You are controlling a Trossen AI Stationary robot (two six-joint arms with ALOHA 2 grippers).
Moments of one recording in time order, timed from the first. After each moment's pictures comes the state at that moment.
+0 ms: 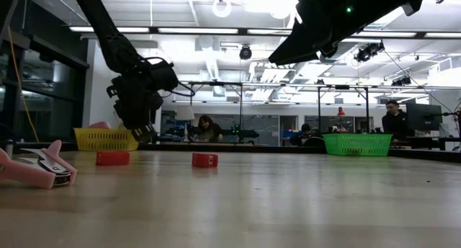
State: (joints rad) left arm 0.71 1.69 0.78 -0.12 -1.02 0.05; right arm 0.15 1.34 0.71 0.17 0.59 0.12
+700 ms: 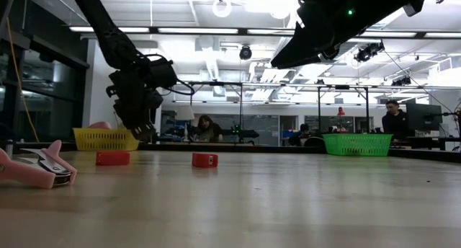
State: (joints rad) left arm 0.70 1.65 0.79 -0.18 -0.95 0.03; right arm 0.15 1.34 0.70 0.14 0.59 0.13
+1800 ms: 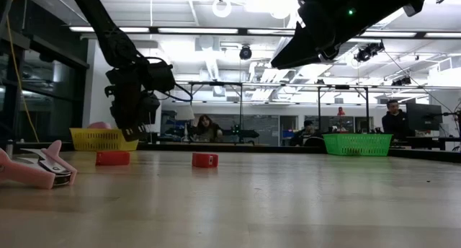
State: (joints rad) left arm 0.70 1.65 0.79 -0.30 -0.93 0.06; right arm 0.15 1.34 0.70 0.13 0.57 0.13
